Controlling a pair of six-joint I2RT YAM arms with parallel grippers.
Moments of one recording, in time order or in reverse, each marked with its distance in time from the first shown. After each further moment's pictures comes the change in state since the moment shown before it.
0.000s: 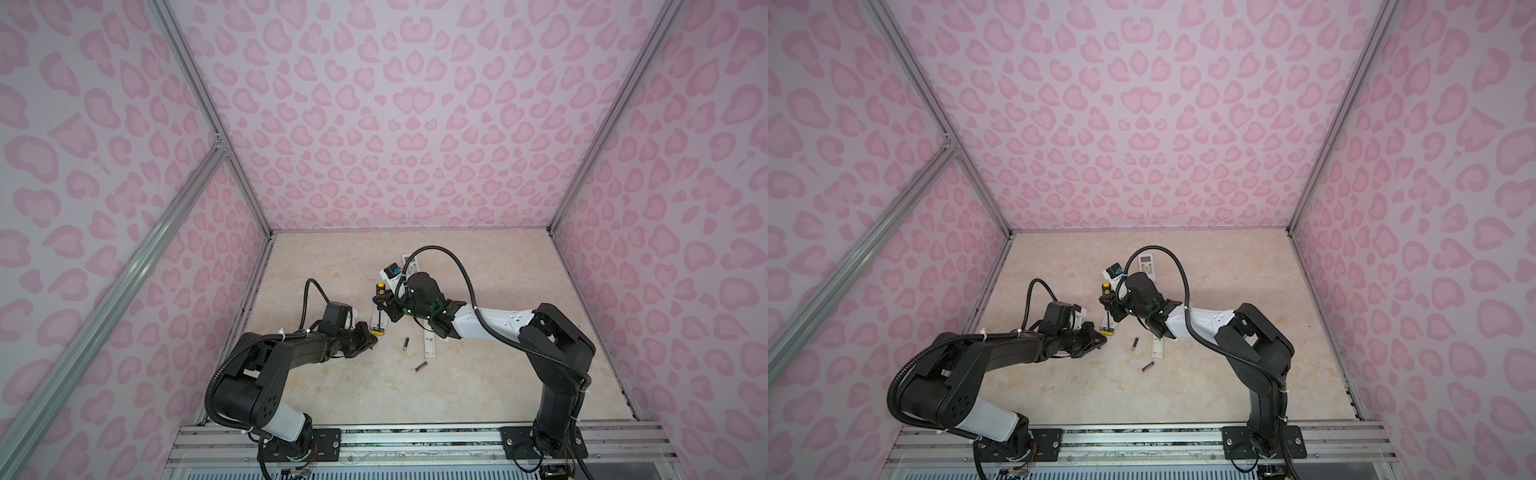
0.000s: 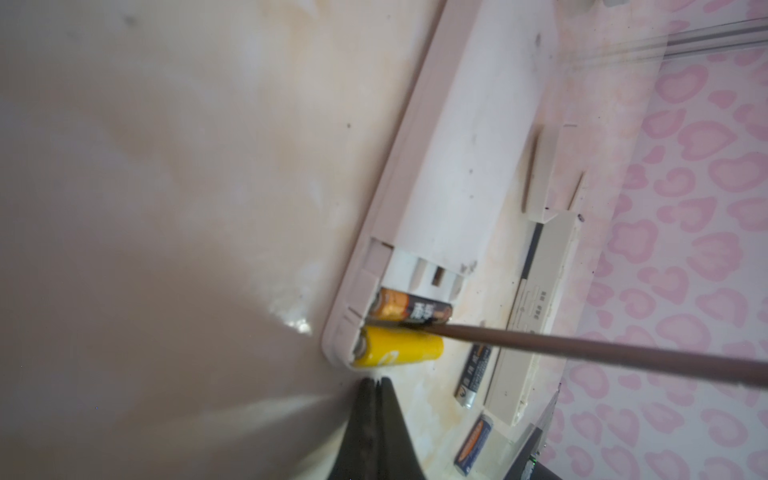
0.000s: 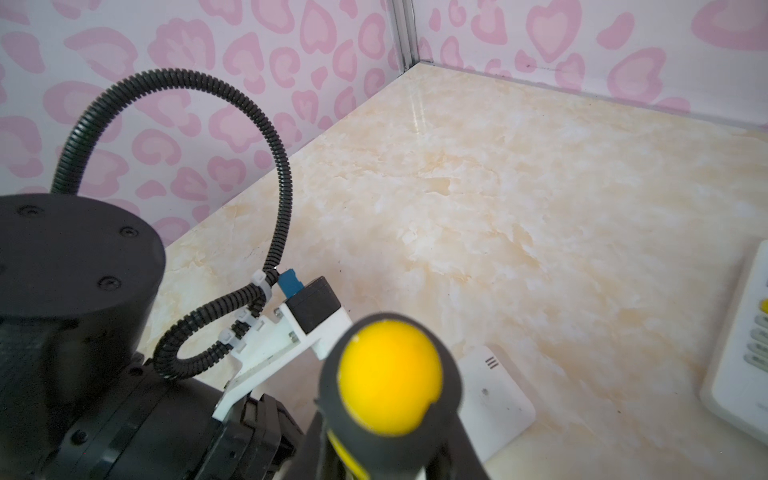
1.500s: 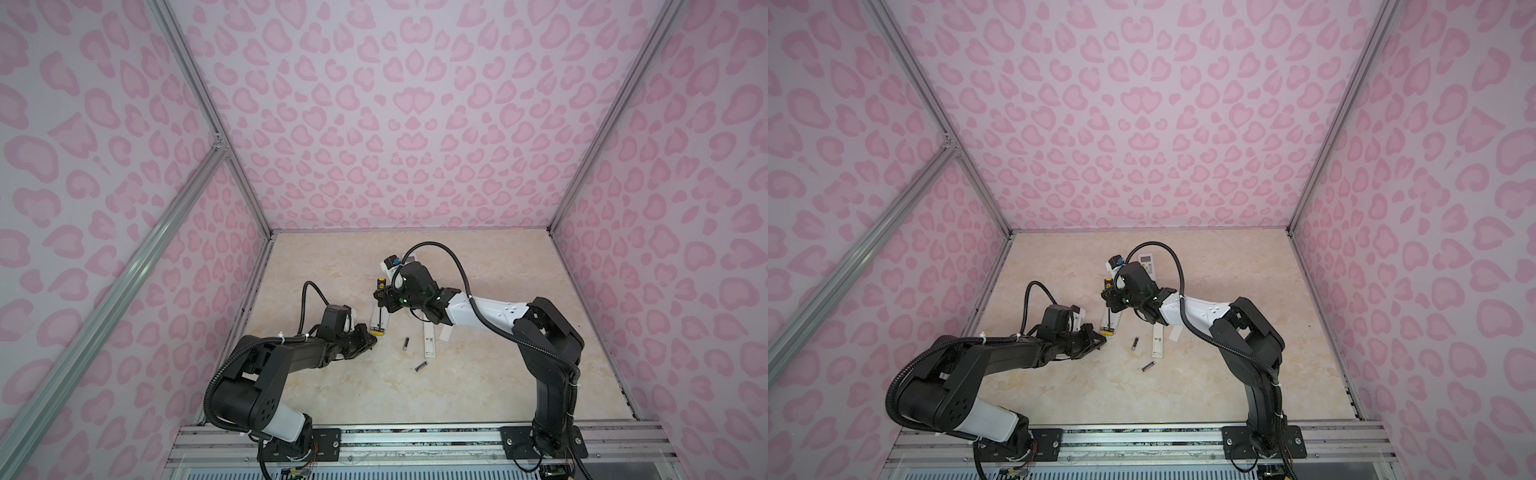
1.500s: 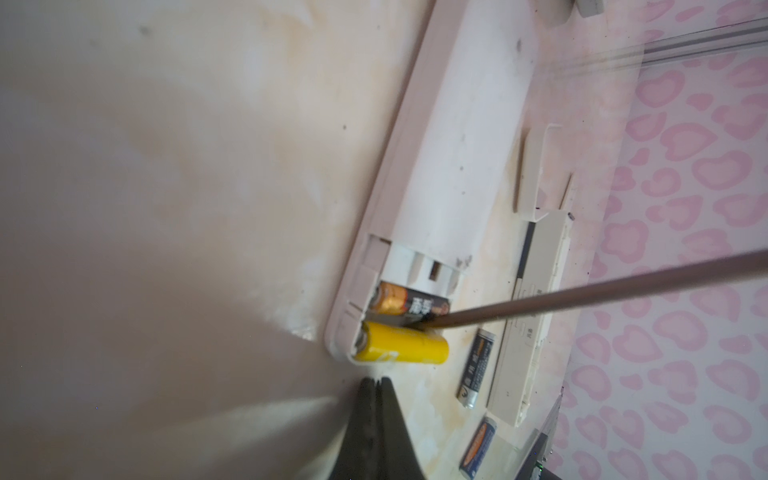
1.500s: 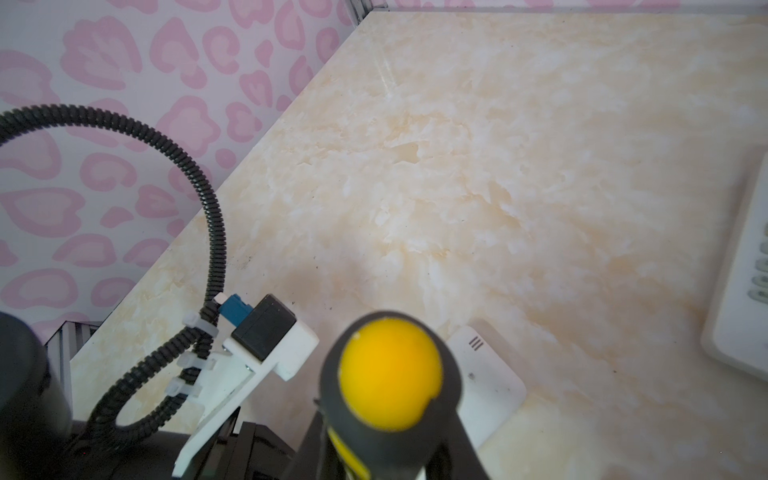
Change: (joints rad) left arm 0.000 -0.019 -0.056 0.085 -0.016 0.006; right arm -0.021 0.071 0.164 -0.229 0.015 0.137
